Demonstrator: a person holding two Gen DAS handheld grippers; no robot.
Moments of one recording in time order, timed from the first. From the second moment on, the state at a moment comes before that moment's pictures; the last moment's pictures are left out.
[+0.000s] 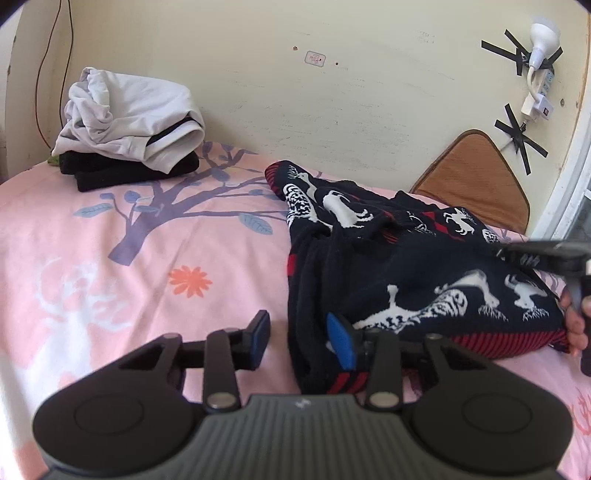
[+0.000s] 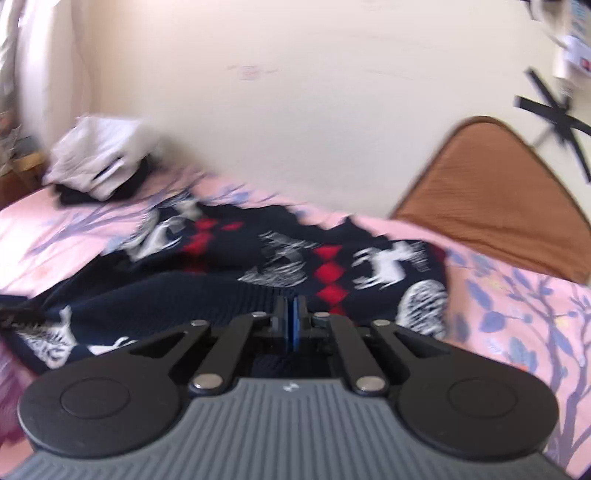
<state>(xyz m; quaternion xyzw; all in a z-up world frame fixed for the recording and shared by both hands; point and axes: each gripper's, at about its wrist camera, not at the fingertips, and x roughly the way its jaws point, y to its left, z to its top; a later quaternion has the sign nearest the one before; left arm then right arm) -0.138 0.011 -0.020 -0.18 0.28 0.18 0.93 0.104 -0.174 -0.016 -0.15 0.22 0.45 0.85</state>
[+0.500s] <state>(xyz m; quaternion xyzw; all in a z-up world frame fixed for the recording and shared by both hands) -0.140 0.011 -0.019 -0.18 0.28 0.19 0.93 0.041 -0.091 0.001 -0.12 0.28 0.59 0.75</state>
